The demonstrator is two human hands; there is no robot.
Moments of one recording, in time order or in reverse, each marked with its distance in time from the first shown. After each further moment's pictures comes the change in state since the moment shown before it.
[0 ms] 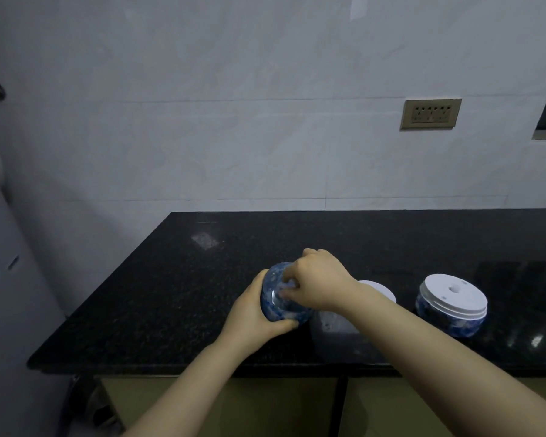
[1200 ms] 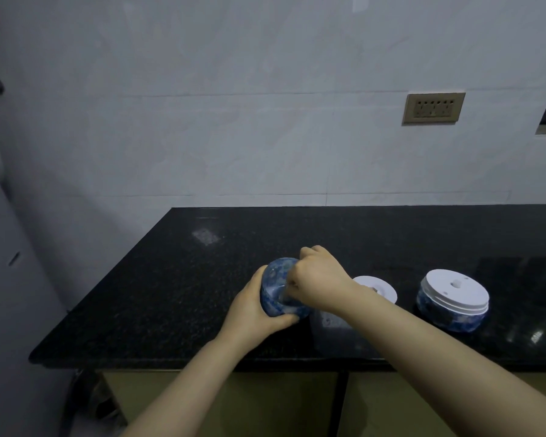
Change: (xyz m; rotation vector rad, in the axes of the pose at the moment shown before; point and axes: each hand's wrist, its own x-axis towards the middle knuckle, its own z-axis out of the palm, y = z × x) left_hand -0.002 0.000 0.001 -0.046 0.026 0.024; right_hand 0.000 -0.003 0.005 -0.128 -0.040 -0.049
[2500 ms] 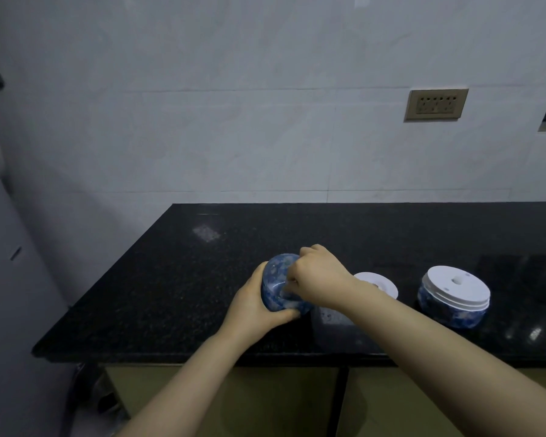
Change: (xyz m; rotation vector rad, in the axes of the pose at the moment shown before) left_hand -0.002 0.002 -0.001 -0.023 -0.008 -0.024; right_hand 0.002 0.001 0.004 0.006 -0.015 -0.033
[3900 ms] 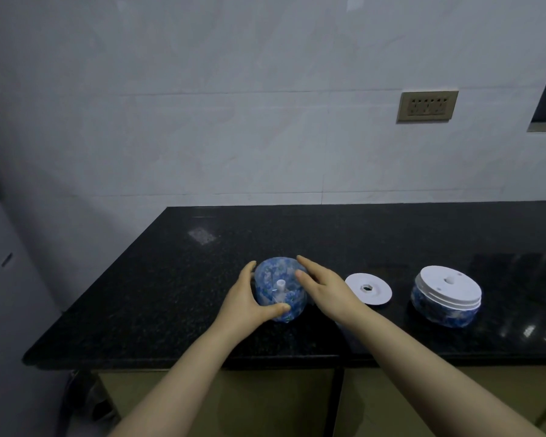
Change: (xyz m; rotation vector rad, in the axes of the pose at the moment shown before) left_hand 0.019 -0.020 -0.001 0.116 0.014 -0.194; right_hand -0.018 0.020 0.056 1.114 0.217 0.343
